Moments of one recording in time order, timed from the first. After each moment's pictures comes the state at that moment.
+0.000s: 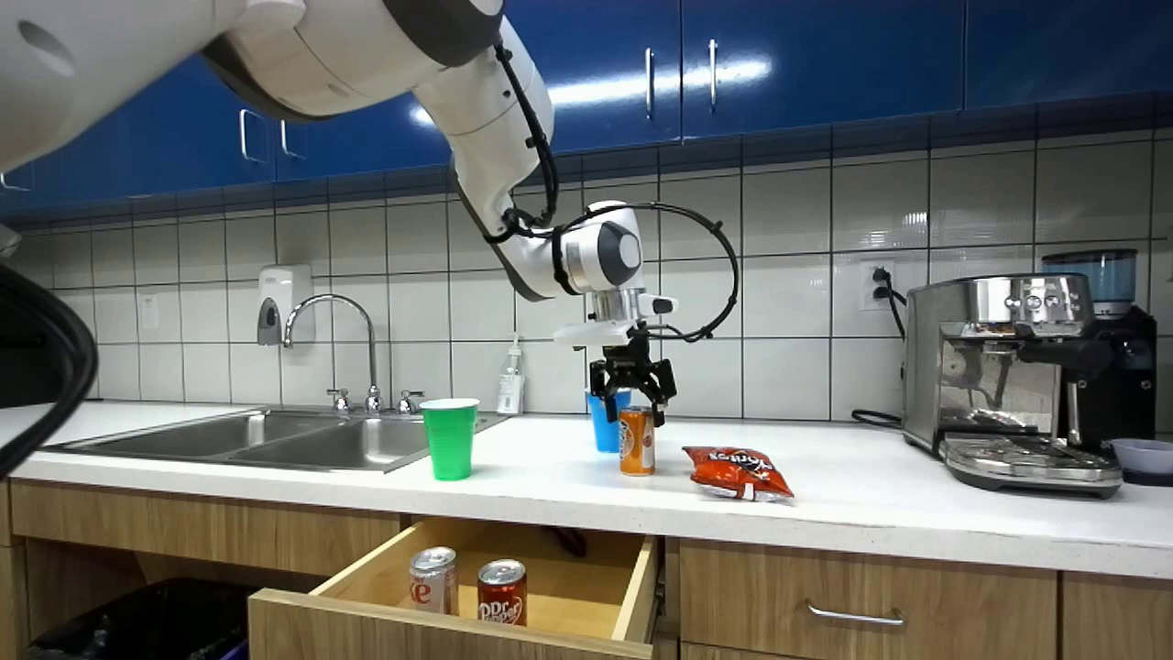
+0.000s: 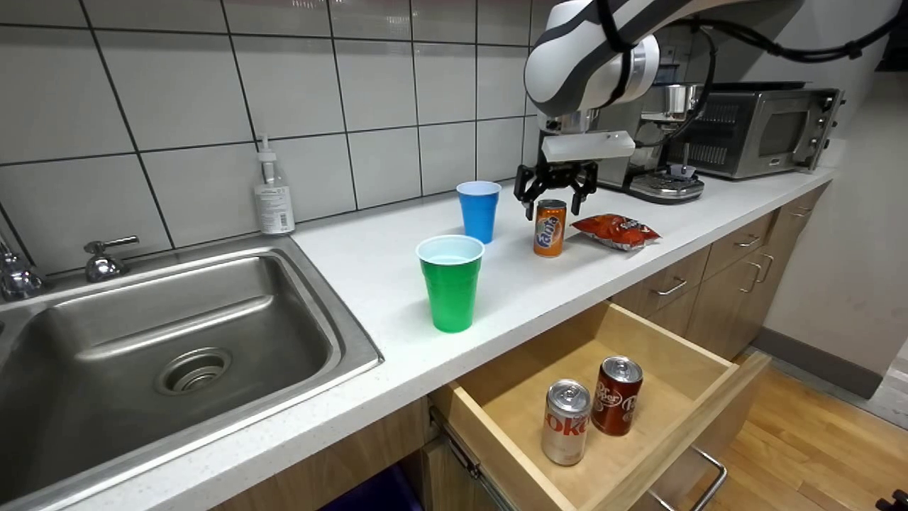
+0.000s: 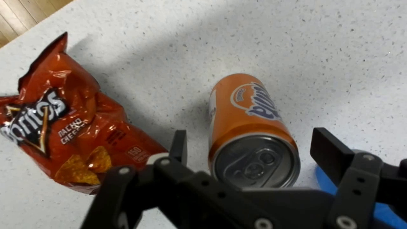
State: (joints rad) arm -0.11 0.68 -0.14 -1.42 0.00 2.22 0.23
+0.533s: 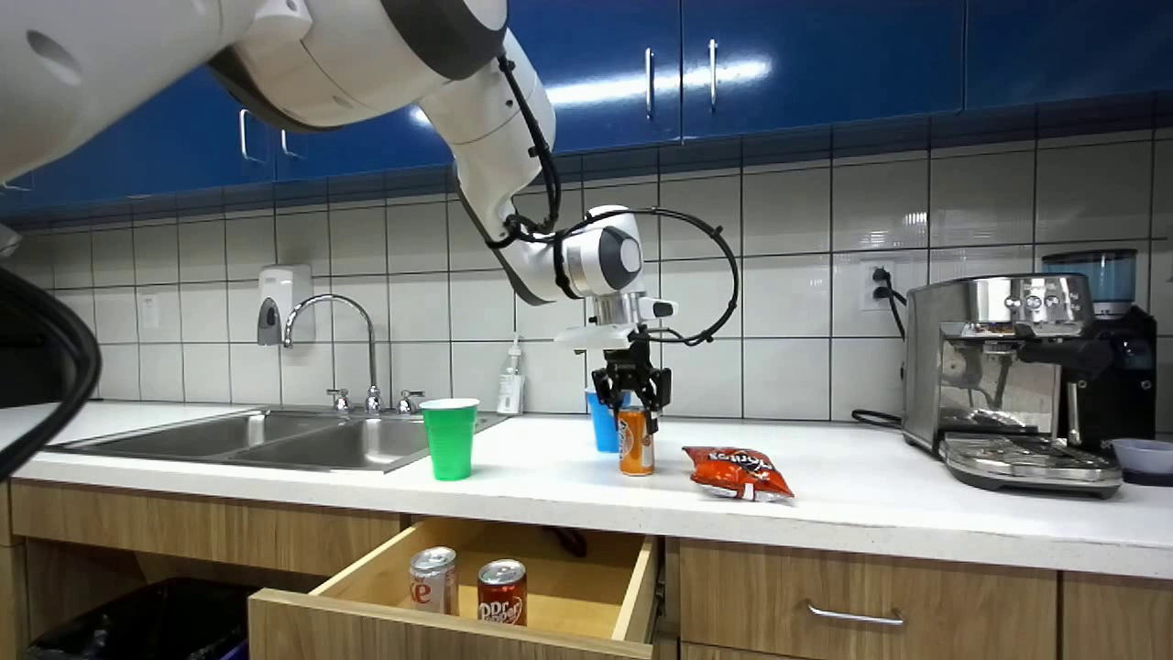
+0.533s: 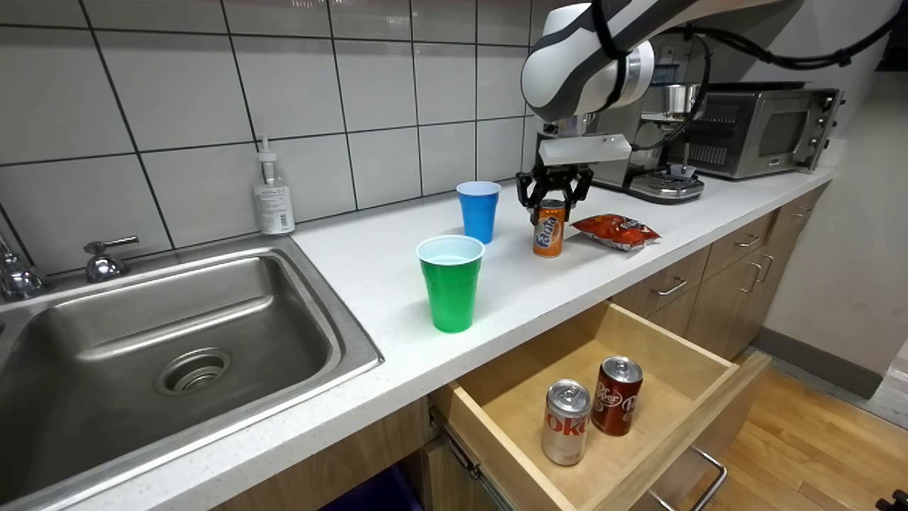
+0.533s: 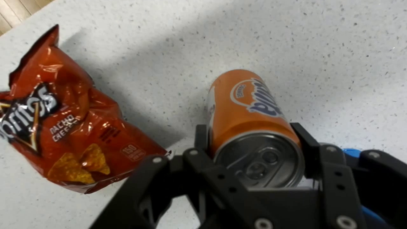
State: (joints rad) arm -0.11 0.70 -0.14 -1.39 0.00 2.22 0.23
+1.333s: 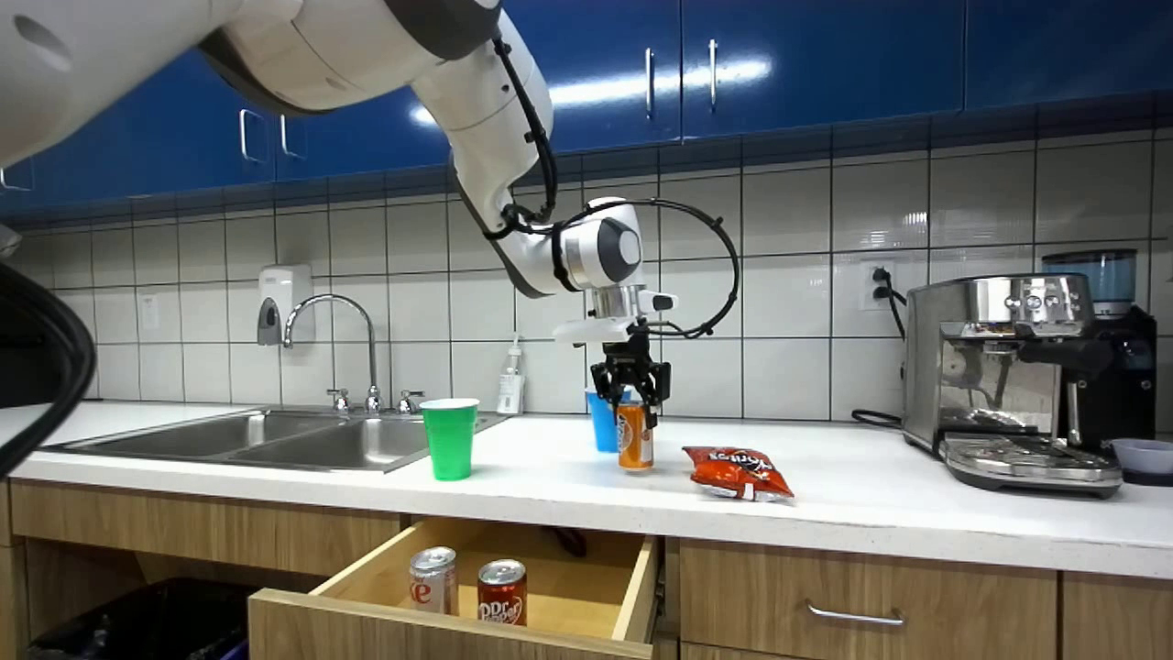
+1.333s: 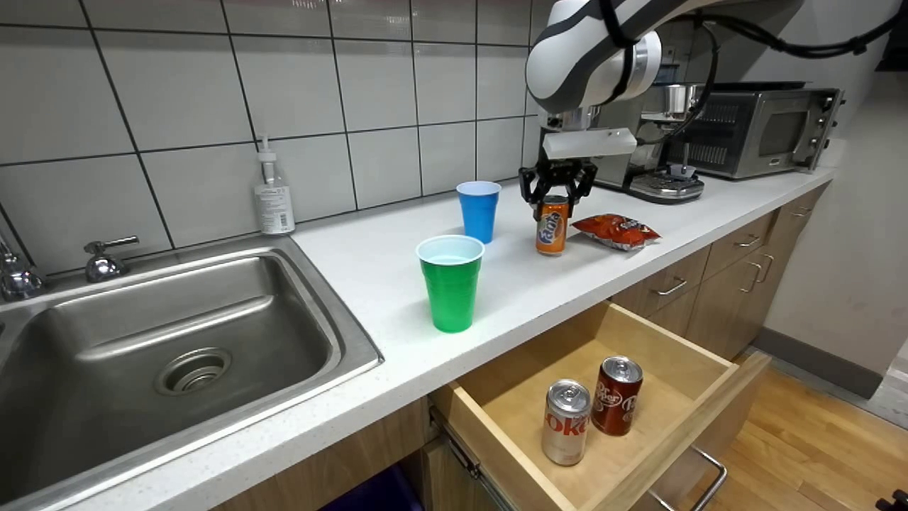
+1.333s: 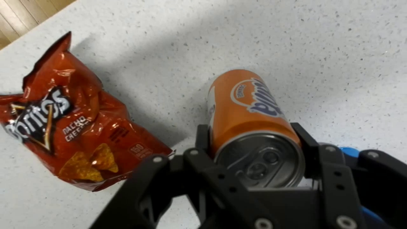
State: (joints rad) arm -0.11 0.66 -0.14 -1.43 0.00 2.22 0.22
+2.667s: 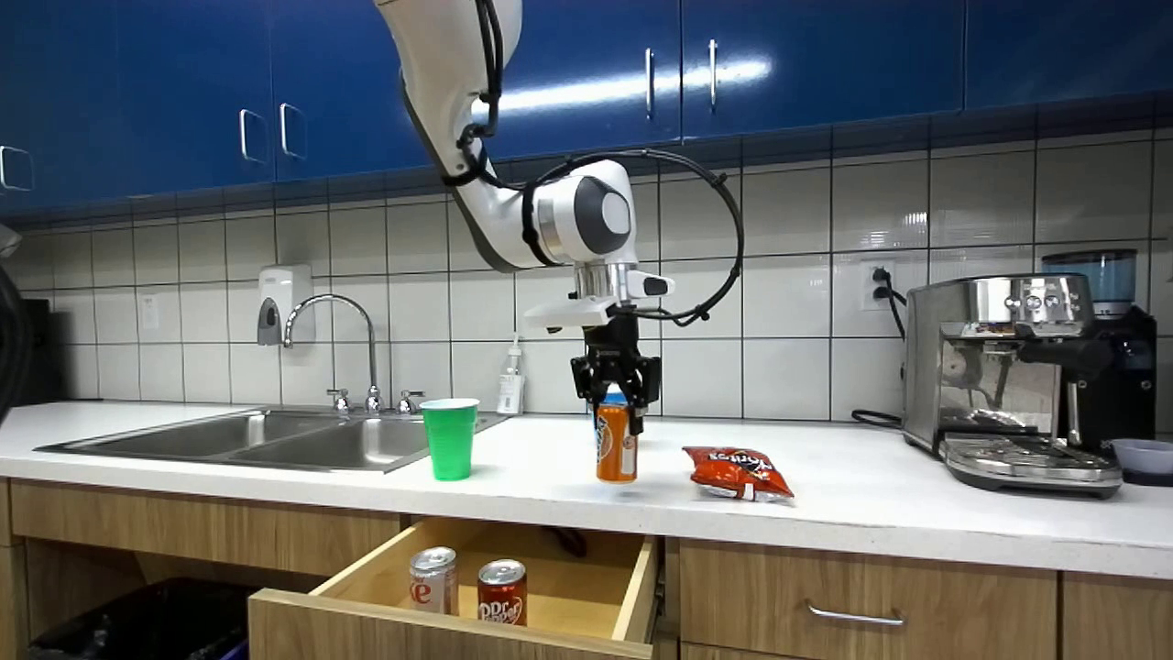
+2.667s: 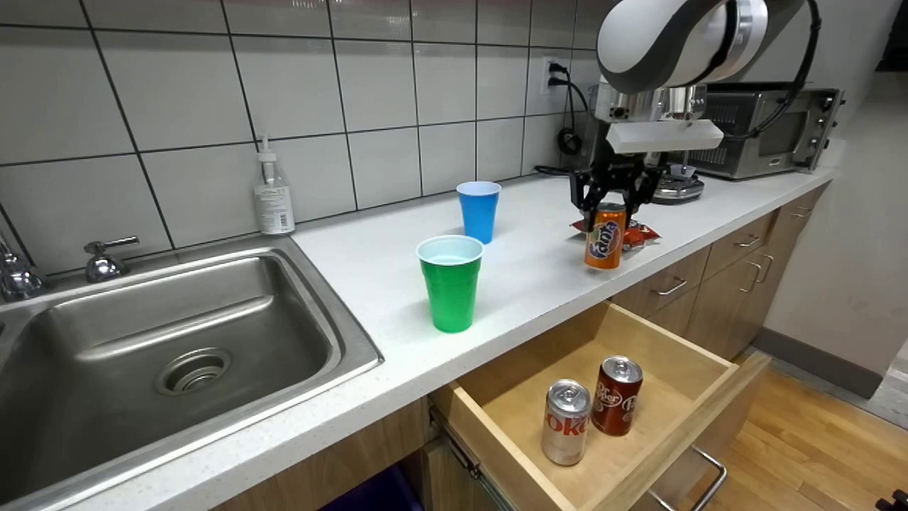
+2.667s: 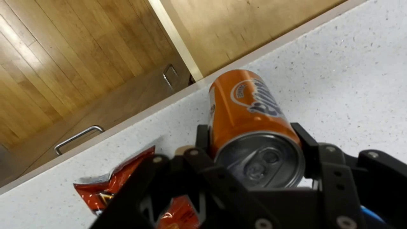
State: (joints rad) arm -0.10 0.32 -0.16 -1.92 -0.01 2.31 0.23
